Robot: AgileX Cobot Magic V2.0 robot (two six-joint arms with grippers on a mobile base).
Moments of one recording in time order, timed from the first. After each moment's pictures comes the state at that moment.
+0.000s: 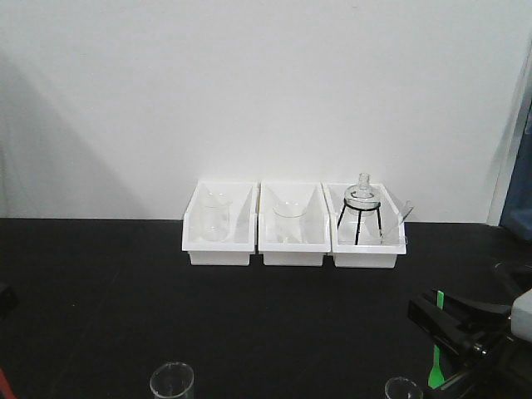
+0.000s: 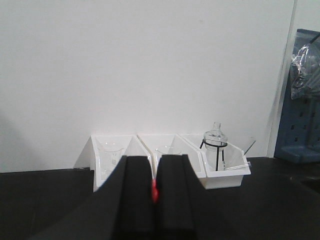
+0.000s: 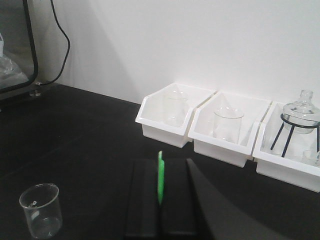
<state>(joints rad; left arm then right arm) -0.40 0.74 -0.40 -0.12 -0.40 -0.01 0.19 1.03 -0.49 -0.75 -0.50 0.67</state>
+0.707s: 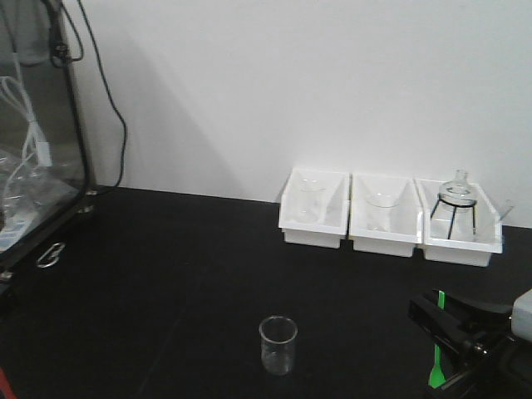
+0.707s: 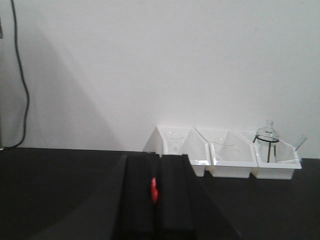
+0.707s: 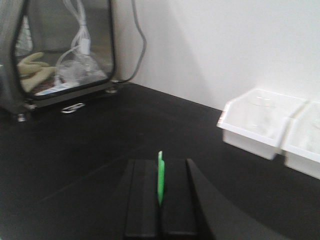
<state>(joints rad) -0.40 0.74 -0.40 -0.12 -0.40 -0.01 0.19 1.03 -0.49 -0.75 -0.50 0.67</state>
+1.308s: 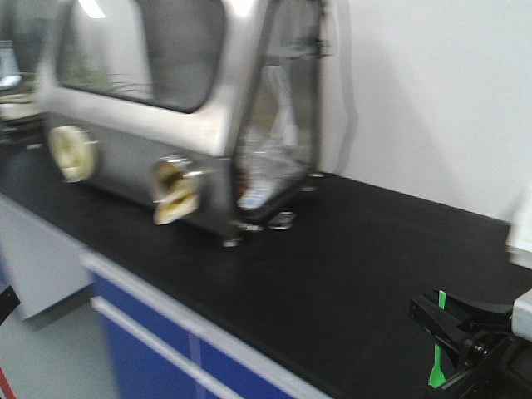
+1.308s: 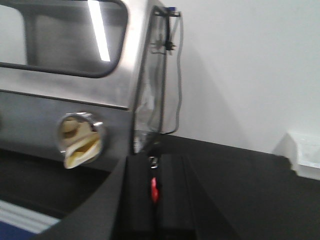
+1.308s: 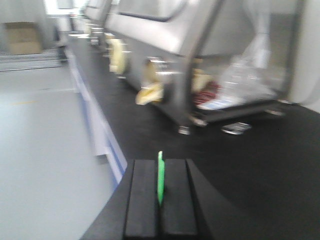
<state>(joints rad) -0.40 0.74 -0.40 -0.12 -0.40 -0.01 0.19 1.03 -0.49 -0.75 -0.50 0.67</state>
